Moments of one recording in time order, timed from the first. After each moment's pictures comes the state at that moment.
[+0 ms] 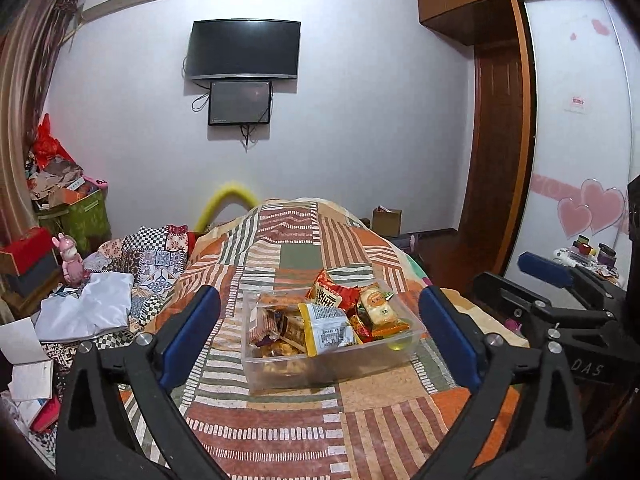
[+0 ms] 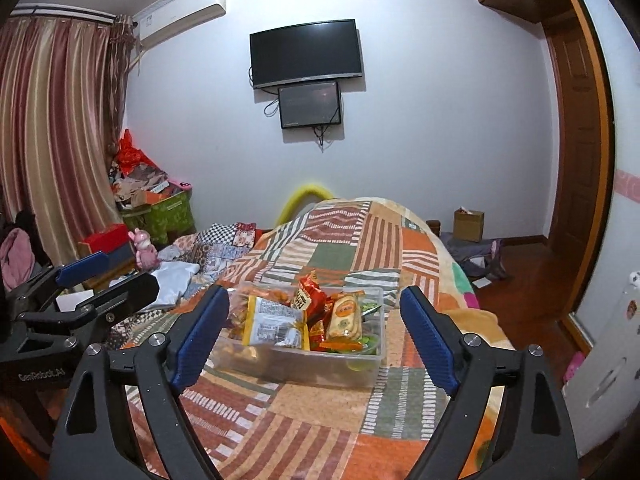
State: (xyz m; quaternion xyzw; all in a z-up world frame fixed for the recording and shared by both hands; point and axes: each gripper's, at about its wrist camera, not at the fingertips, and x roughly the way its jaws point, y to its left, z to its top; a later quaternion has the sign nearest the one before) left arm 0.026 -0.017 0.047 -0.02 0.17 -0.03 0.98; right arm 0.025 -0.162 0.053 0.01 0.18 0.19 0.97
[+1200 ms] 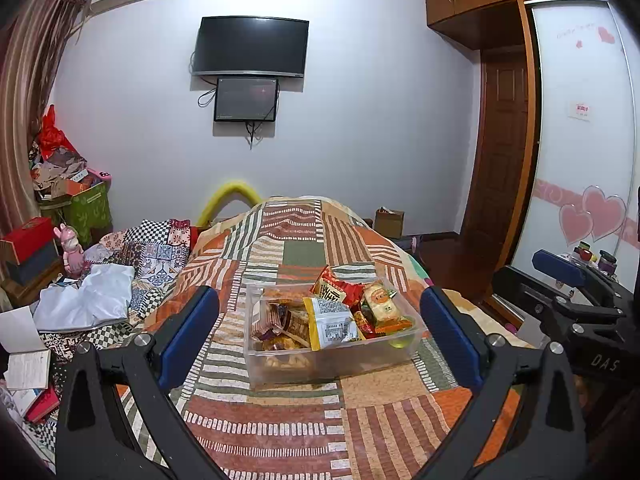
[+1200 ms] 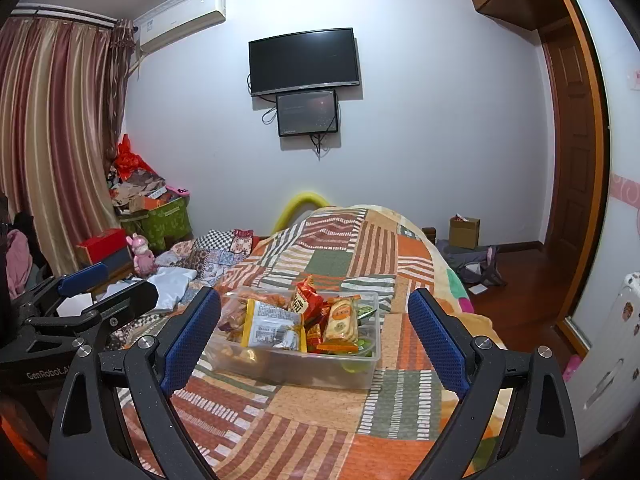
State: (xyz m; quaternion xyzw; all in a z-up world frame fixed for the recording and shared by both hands) left arm 0.021 -0.008 0.041 -0.03 0.17 -0.02 0.98; right arm 0.011 -0.167 0.052 0.01 0.17 0.18 0.97
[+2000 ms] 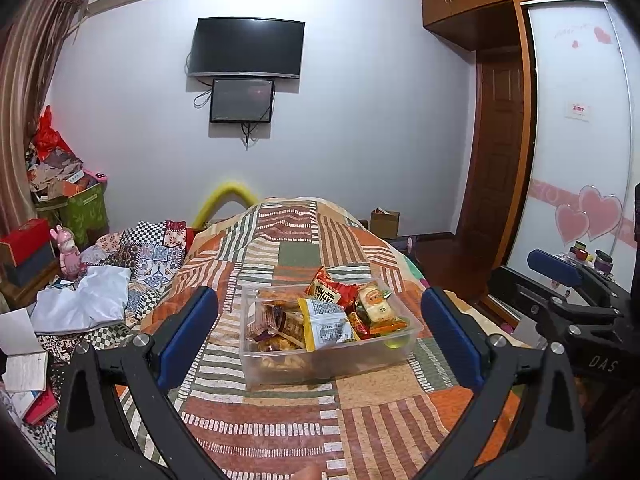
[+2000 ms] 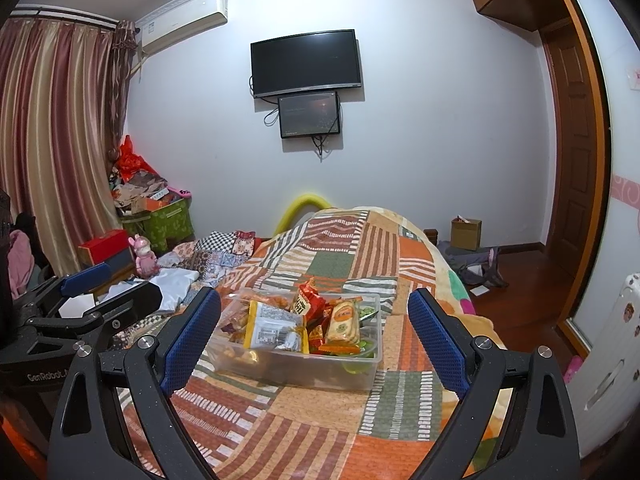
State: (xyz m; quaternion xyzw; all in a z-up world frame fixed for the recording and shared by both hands) left arm 0.020 -0.008 0.042 -0.03 0.17 -0.03 0.98; right arm 0.009 -0.166 0.054 0.01 0.17 0.19 0.97
